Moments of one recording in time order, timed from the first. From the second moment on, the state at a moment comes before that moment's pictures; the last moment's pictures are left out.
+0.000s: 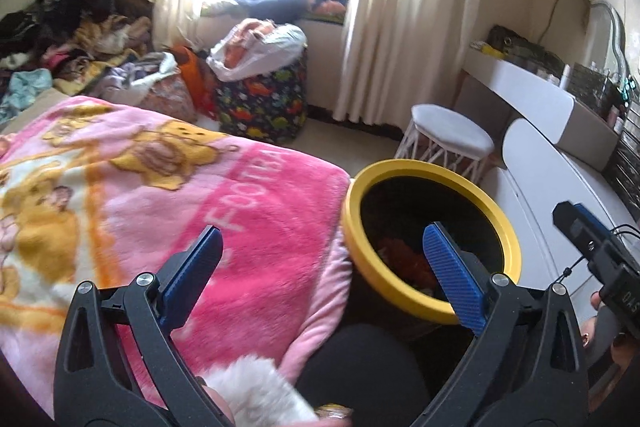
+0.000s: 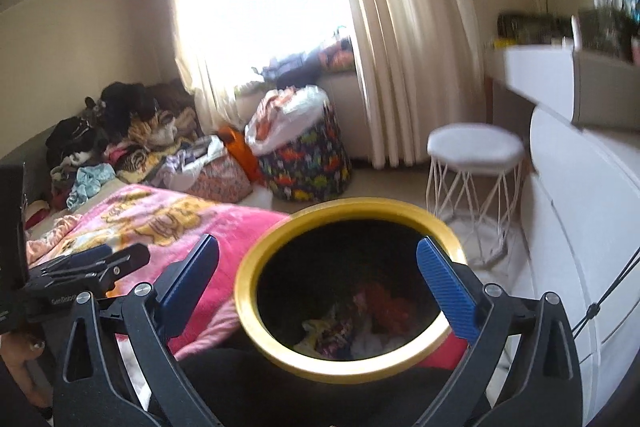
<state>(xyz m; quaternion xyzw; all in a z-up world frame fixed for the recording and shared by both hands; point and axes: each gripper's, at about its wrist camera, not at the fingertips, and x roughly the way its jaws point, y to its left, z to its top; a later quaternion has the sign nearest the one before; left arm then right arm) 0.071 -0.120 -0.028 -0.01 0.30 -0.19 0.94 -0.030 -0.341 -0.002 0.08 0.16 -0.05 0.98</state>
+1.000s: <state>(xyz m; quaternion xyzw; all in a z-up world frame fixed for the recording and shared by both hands) 0.037 -0.091 -0.018 -0.01 0.24 -0.15 0.96 -0.054 -0.320 -0.001 0.05 0.11 -0.06 0.99</state>
